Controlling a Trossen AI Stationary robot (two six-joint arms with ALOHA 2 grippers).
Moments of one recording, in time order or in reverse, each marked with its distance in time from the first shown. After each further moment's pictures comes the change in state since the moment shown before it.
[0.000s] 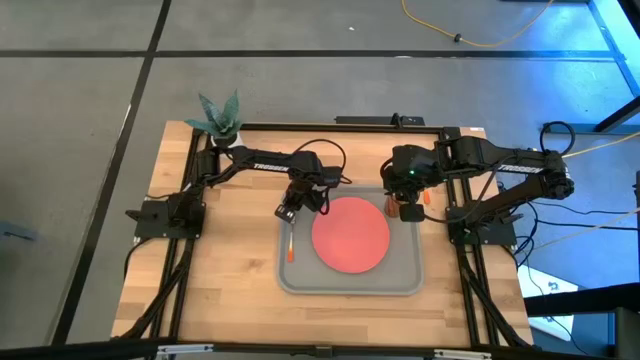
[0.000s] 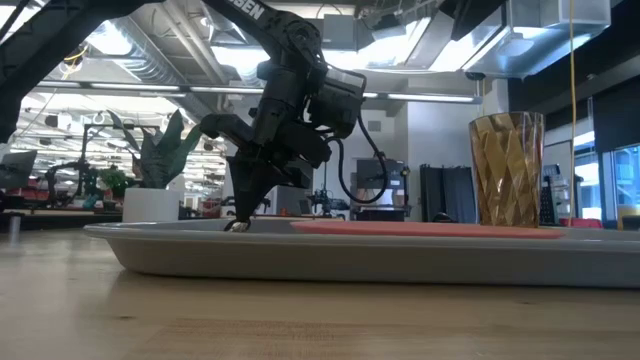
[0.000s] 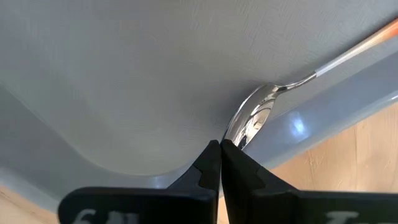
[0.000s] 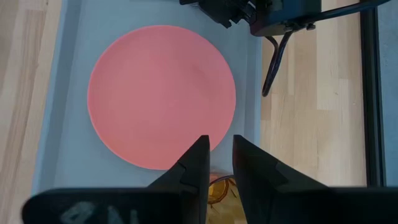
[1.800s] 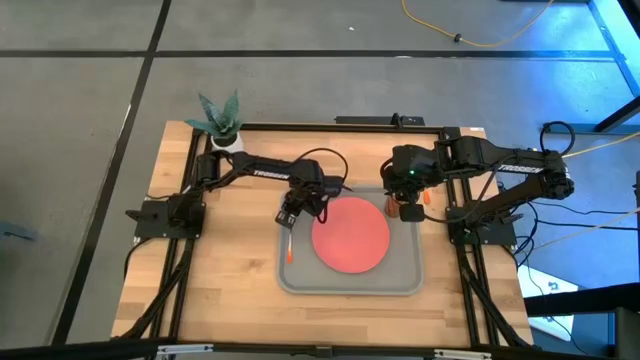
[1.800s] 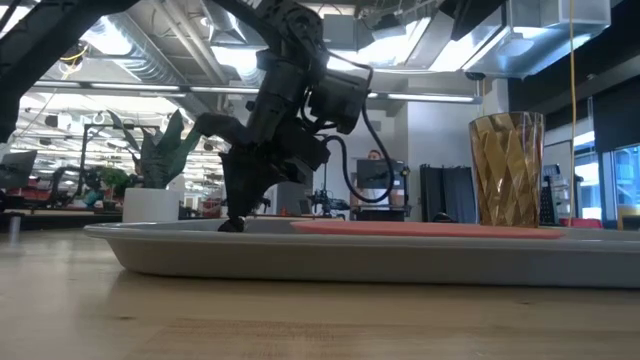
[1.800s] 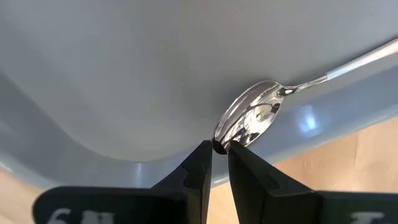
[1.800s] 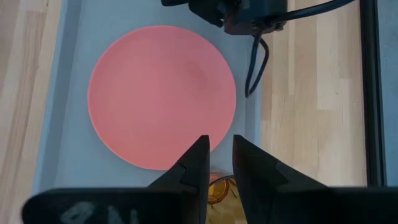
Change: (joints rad) left arm -0.060 -0.002 0.000 -0.034 -0.094 -0.135; right arm 0.000 0.000 0.000 0.000 -0.001 0.003
